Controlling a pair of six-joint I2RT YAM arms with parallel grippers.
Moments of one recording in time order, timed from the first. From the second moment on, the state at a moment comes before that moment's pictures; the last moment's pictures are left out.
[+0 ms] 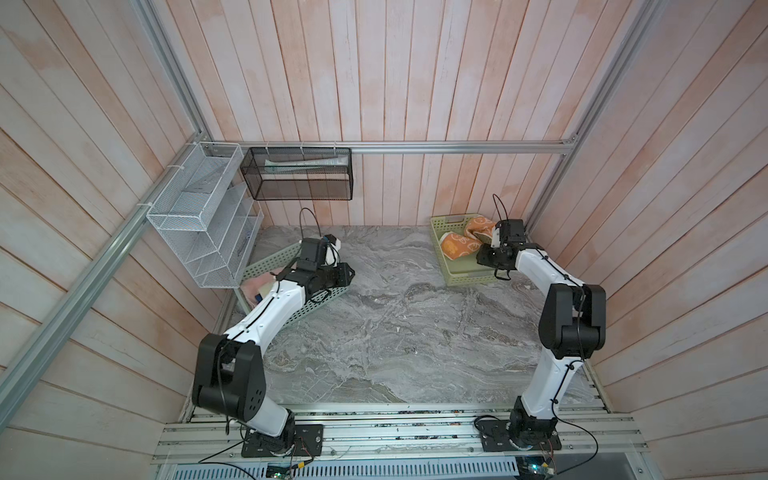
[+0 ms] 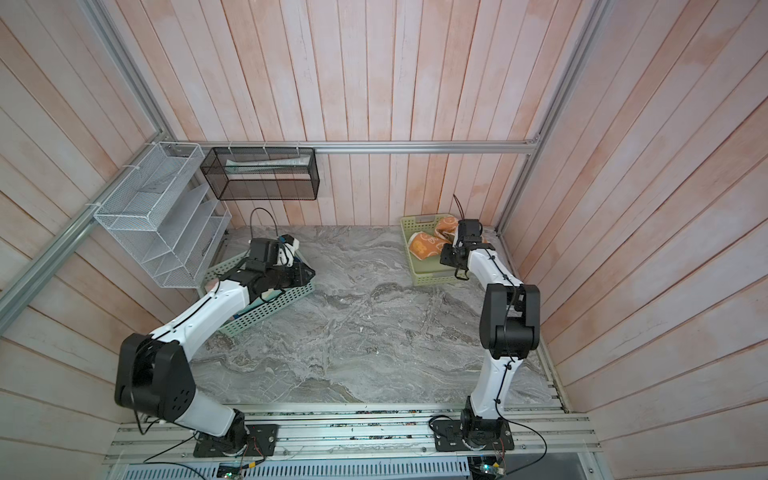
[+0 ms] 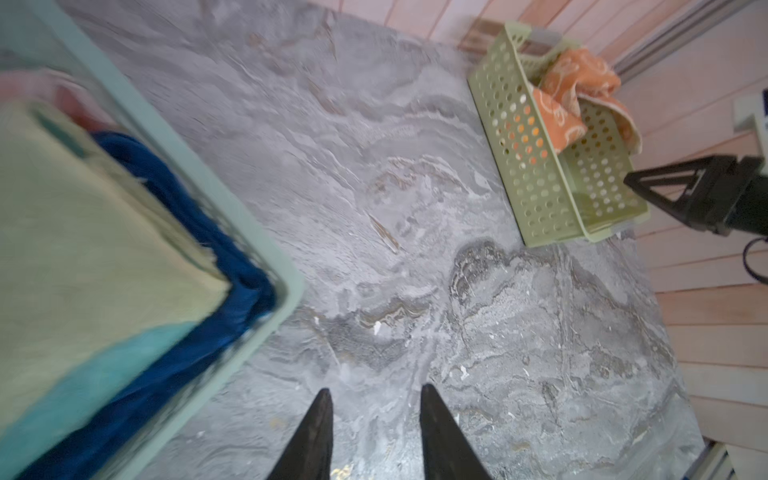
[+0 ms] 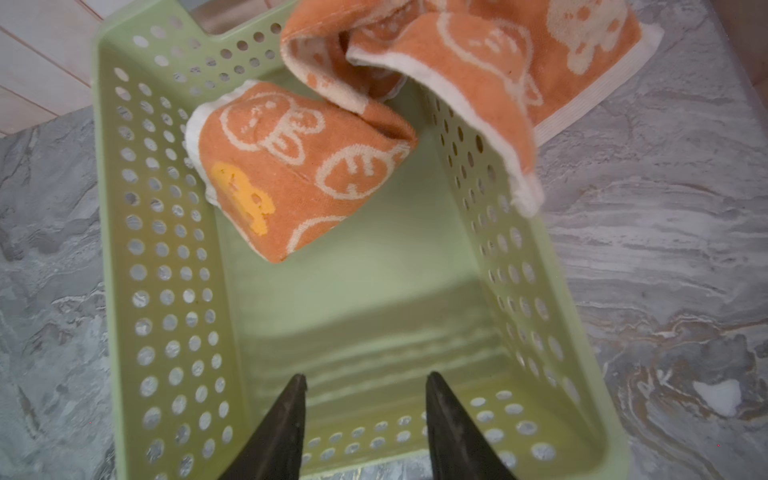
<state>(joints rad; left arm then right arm) -0.30 1.60 1.19 -0.38 0.31 -0.32 0.01 1.96 1.53 -0.47 -0.09 0.24</state>
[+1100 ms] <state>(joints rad) -0.54 2.04 1.40 -0.18 0.46 -0.45 0.06 2.59 2.32 -0.67 -0.15 0.16</state>
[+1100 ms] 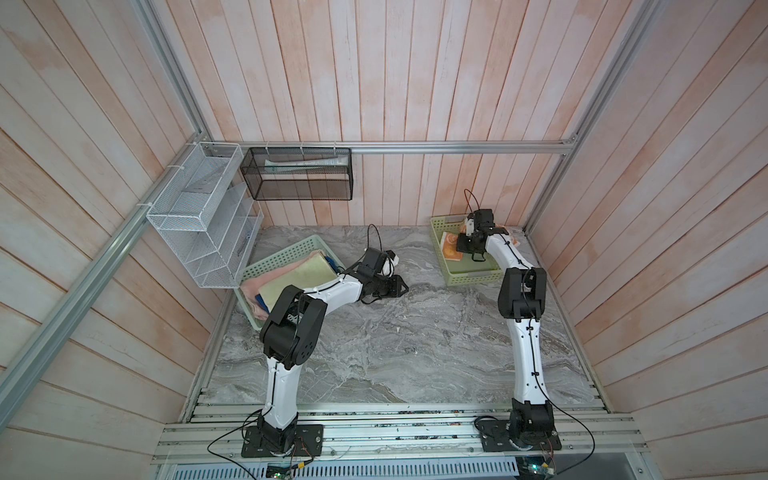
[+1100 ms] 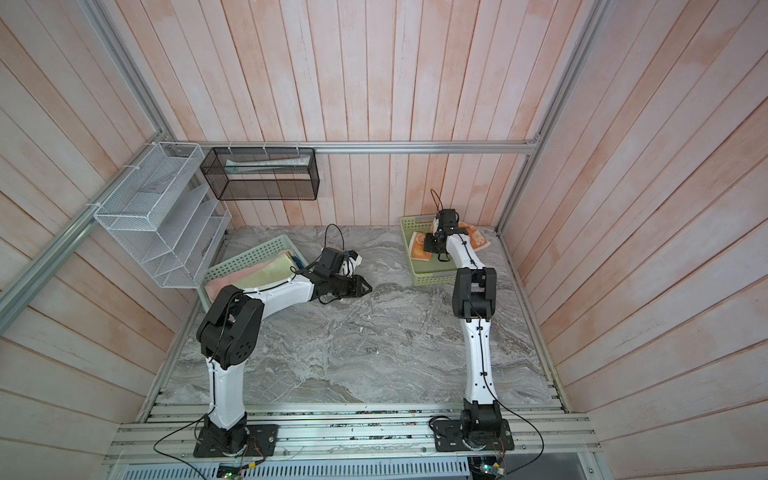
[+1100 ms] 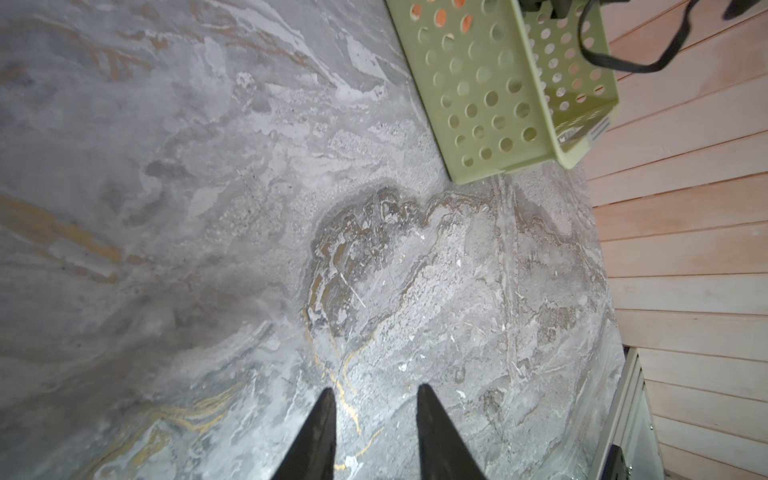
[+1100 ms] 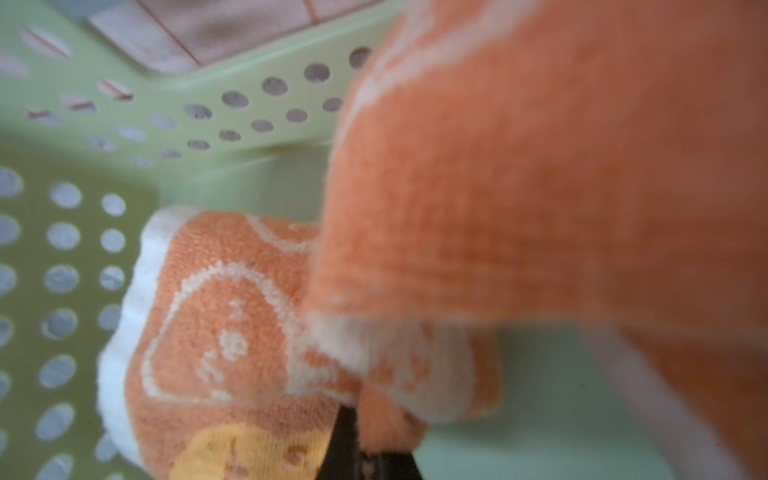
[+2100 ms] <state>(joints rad) -0.45 1.43 0.98 -0.23 0.26 -0.50 0.46 1.43 1.14 -0.39 -0.29 0.29</state>
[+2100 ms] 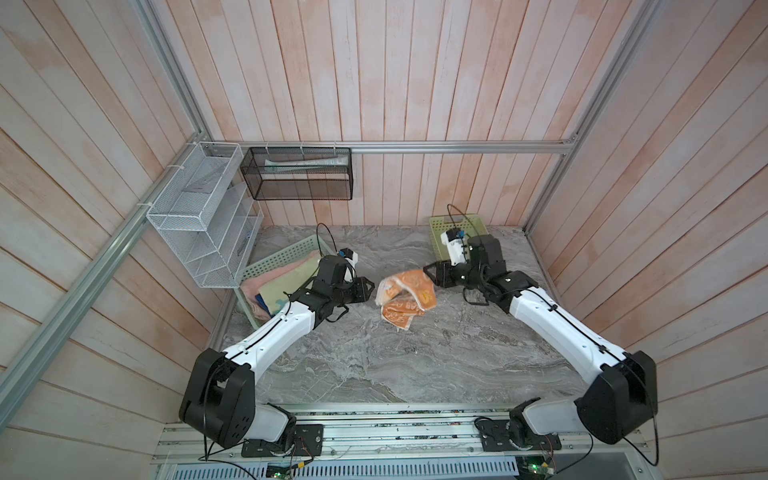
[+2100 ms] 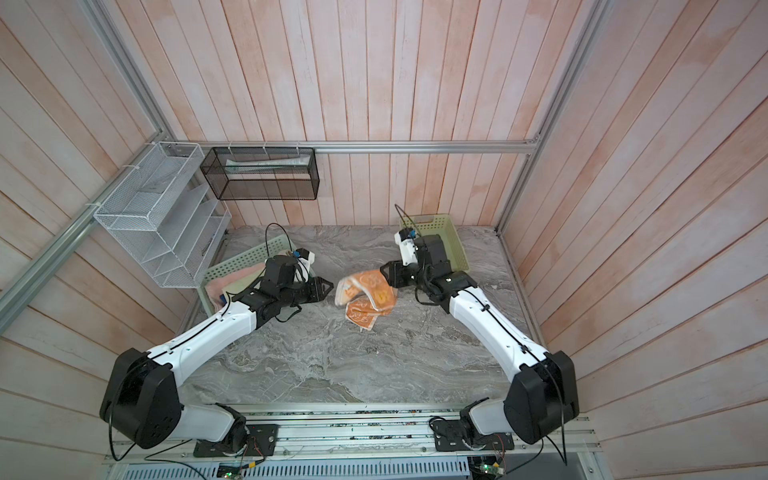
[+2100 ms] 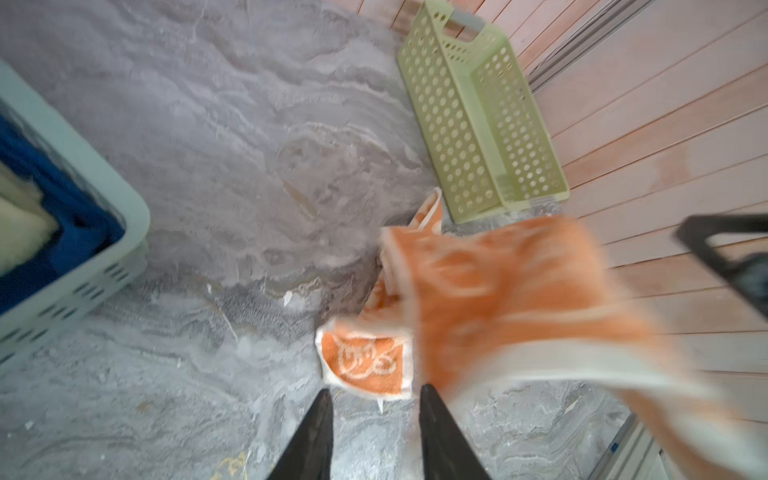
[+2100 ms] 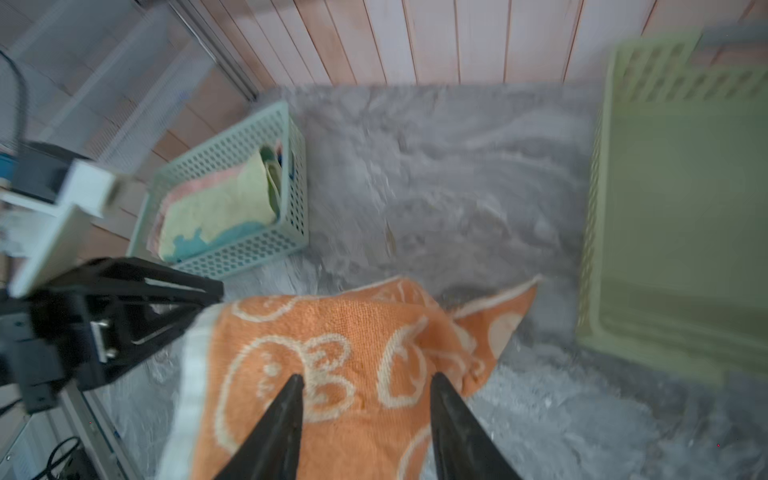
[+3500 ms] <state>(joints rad) -0.42 1.70 0.77 0.08 0.28 -1.12 0.92 1.63 0.84 -0.39 0.09 0.39</state>
